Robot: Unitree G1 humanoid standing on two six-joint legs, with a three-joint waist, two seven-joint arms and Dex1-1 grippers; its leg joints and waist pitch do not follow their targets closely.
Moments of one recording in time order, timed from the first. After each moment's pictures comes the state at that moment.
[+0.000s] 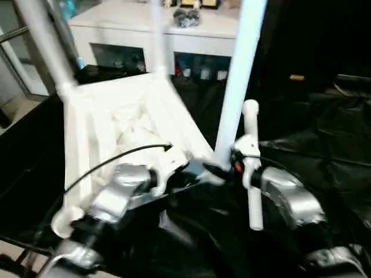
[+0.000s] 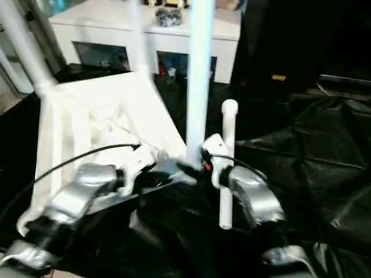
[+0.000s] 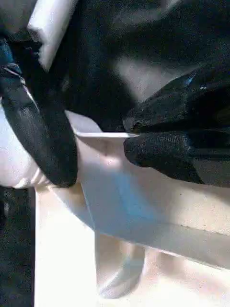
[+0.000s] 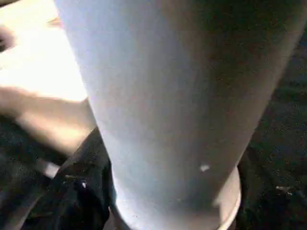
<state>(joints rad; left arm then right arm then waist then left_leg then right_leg) -0.49 0.18 -0.29 0.41 0.03 0.33 -0.81 -0.45 -0.16 0.08 0.52 0.09 0.20 0.58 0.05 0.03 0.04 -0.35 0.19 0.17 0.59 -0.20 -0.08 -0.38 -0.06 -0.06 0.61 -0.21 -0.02</state>
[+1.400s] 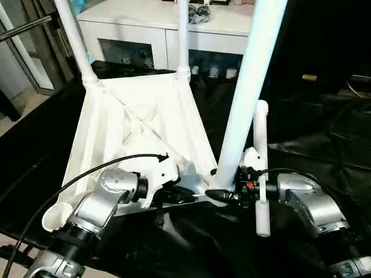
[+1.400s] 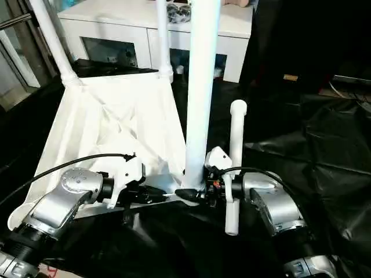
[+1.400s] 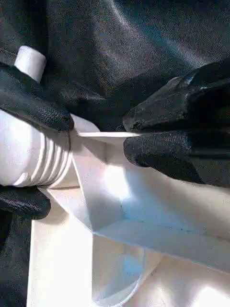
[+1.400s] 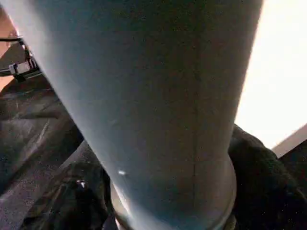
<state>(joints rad) -0.37 0.37 -0.33 0.23 -0.05 0.24 -1.16 -0.34 -0.38 0.19 0.32 0.20 0.25 1.16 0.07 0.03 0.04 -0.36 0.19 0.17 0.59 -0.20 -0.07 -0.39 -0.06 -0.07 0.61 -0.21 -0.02</state>
